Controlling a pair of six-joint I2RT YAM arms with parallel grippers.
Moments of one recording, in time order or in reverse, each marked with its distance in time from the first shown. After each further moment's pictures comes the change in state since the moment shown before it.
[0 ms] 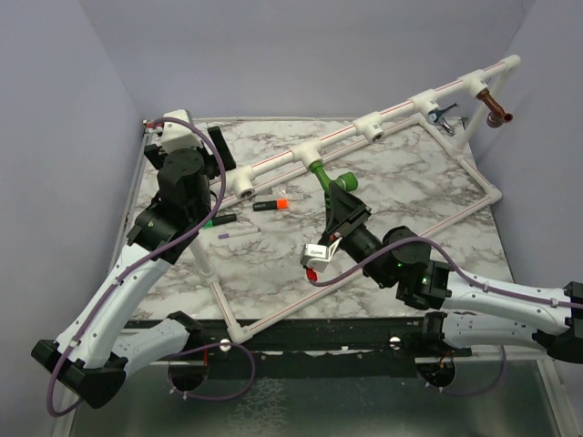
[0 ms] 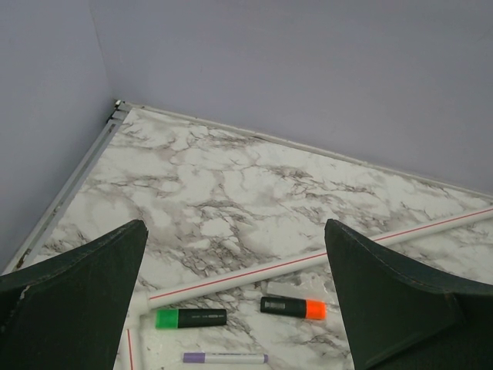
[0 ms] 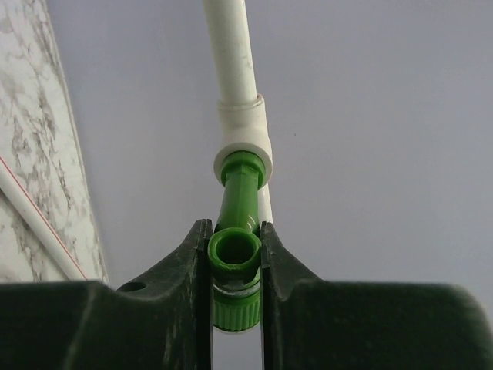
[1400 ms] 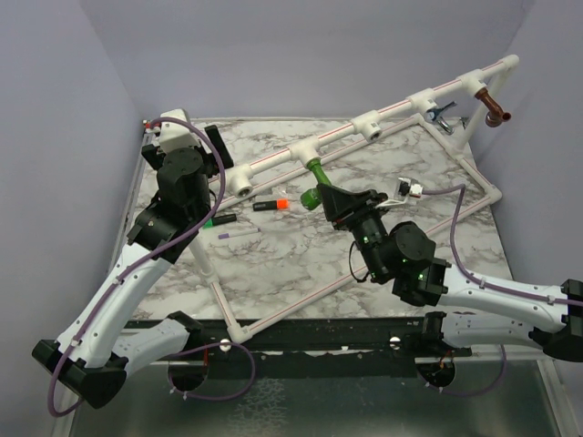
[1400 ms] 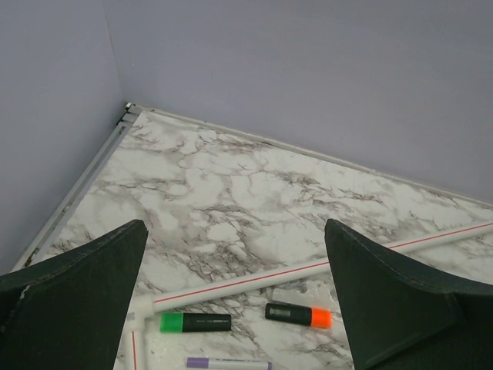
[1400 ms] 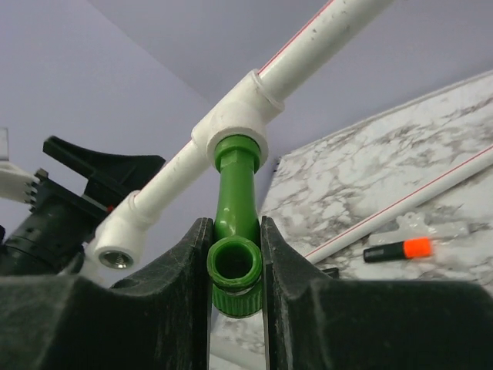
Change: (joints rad) left arm 0.010 0.002 -0.005 0.015 -0.024 0.004; right arm -0.001 0.046 0.041 0.151 0.357 2.072
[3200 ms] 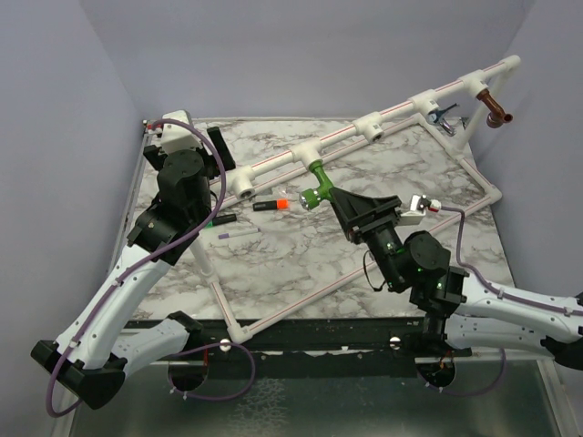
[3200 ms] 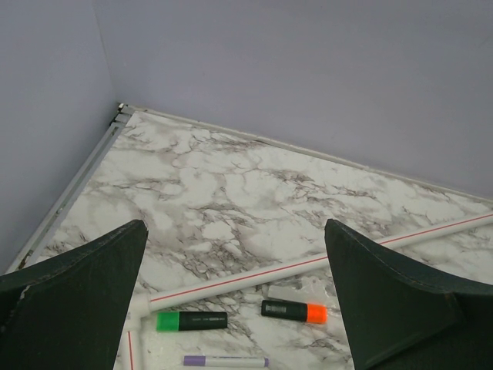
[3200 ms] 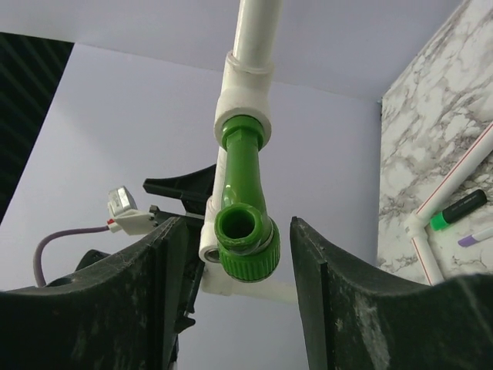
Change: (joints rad) left arm -0.014 -0.008 -0.005 0.004 0.007 0.004; right arm -0.001 -0.131 -0.092 -0.132 -0.007 0.740
